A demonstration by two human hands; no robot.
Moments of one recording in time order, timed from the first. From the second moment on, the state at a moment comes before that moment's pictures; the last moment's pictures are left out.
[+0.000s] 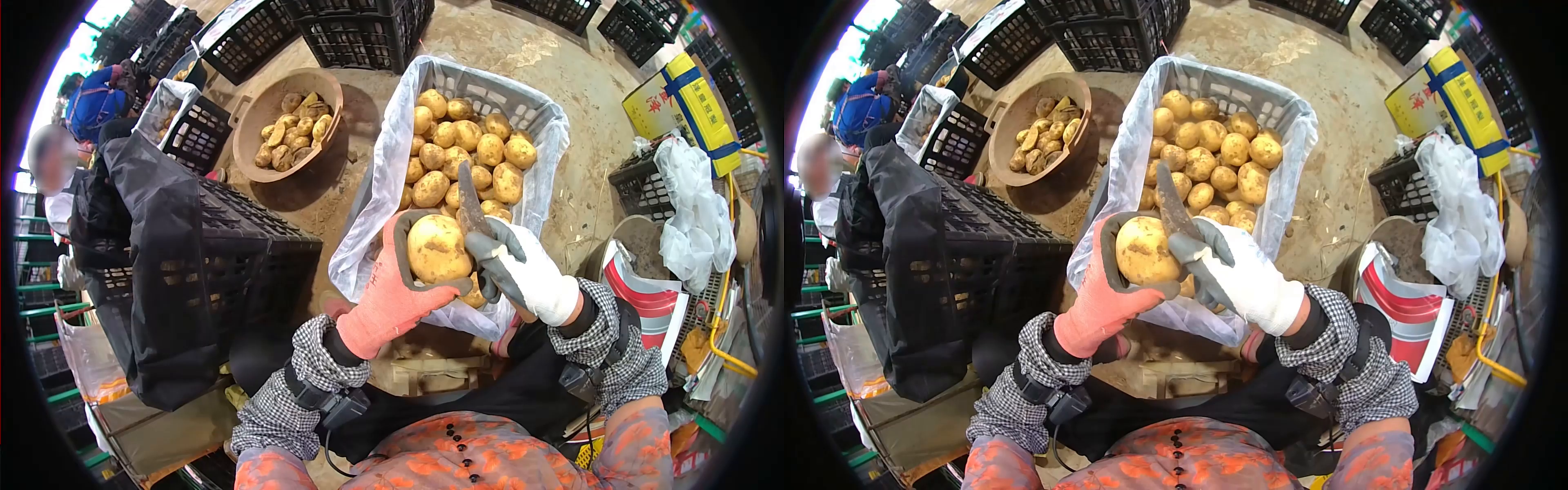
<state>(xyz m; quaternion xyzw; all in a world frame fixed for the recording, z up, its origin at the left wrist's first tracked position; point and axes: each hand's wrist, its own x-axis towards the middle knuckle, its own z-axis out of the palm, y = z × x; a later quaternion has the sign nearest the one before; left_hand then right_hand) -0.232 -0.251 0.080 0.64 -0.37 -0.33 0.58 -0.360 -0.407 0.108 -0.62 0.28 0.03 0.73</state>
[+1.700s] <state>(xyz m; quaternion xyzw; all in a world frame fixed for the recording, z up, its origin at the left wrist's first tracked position) -0.216 -0.281 0.075 0.34 -0.09 -0.63 0.69 -0.367 -0.425 0.125 -0.65 0.22 0.05 0.73</state>
